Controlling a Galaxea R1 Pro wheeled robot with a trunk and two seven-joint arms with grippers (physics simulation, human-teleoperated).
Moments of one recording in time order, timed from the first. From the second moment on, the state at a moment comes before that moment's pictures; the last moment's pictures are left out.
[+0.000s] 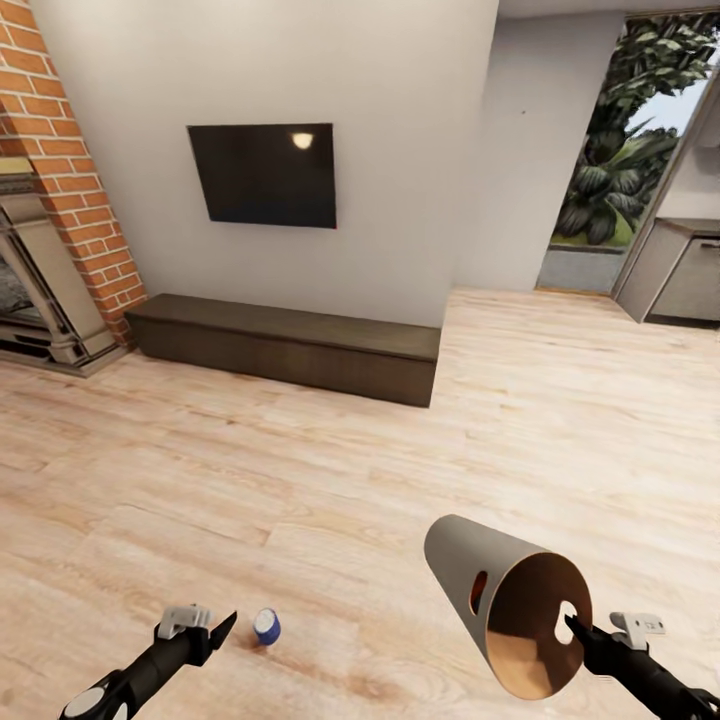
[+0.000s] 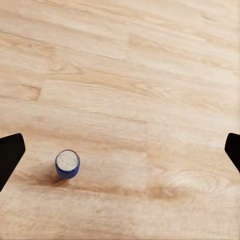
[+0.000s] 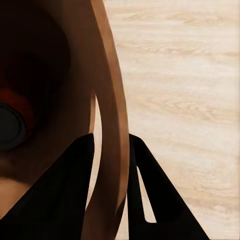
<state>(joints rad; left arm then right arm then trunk) -0.25 0.19 0.11 -0.73 0.13 -0.11 -0.51 -0.19 -0.15 -0.66 -0.97 0.16 0.13 0.78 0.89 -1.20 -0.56</state>
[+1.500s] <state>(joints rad) -0.78 0.08 0.12 -0.45 0.13 0.67 -0.16 -0.51 -0.15 -0.26 -1.25 0.16 0.79 0.52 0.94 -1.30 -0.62</state>
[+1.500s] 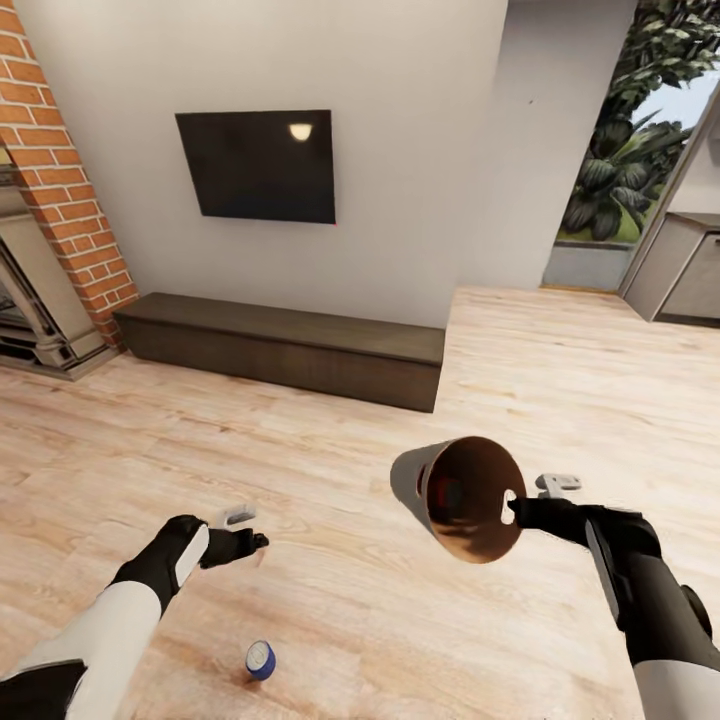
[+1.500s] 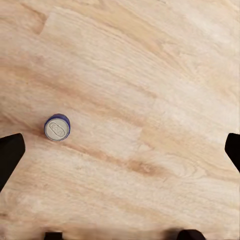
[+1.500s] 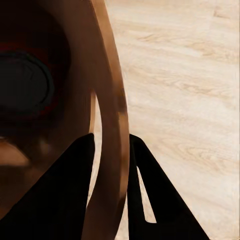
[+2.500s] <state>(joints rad) -0.82 0.07 0.12 -0.39 0.13 0.73 -0.05 -0.90 -0.18 -0.17 -1.12 0.27 1.05 0.46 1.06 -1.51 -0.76</state>
